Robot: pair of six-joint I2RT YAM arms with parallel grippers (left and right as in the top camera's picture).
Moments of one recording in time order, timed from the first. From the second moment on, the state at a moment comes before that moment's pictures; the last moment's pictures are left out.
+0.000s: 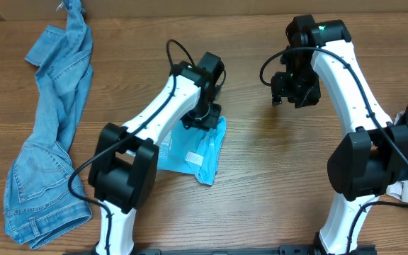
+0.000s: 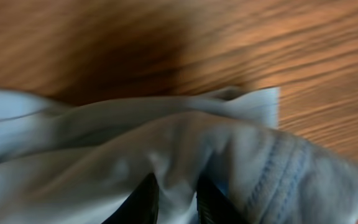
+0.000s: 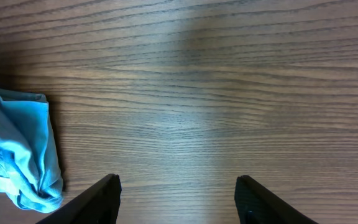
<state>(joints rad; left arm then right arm) -0.52 2.12 1.70 -1.11 0.13 -0.20 0.16 2.07 1.94 -1.51 -0.09 0.17</state>
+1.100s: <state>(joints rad) -0.42 1.93 1.38 -1.35 0.03 -0.86 0.16 2.07 1.94 -1.50 -0.09 0.16</state>
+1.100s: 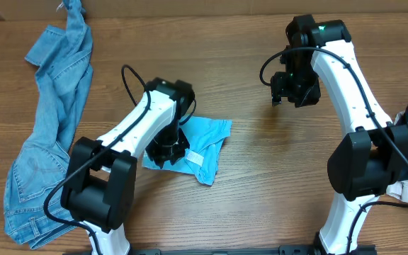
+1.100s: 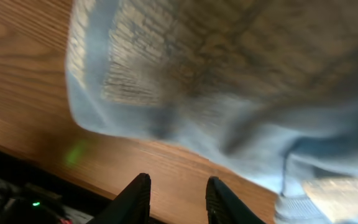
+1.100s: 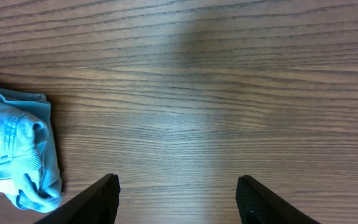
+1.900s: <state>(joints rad) -0.18 1.93 1.39 -0.79 -0.18 -0.59 0.16 2.07 1.94 -1.45 -0.31 -0.01</state>
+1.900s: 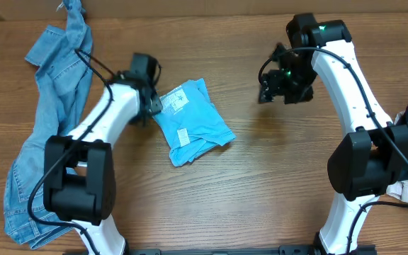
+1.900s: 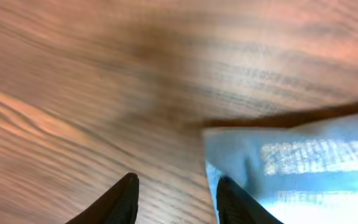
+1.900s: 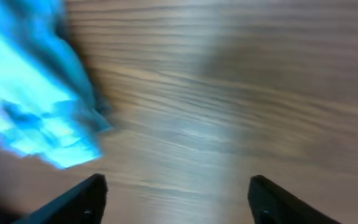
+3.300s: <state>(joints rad) -0.12 1.93 1.66 -1.25 -0.02 -0.64 0.43 2.42 1.95 -1.09 -0.64 -0.35</state>
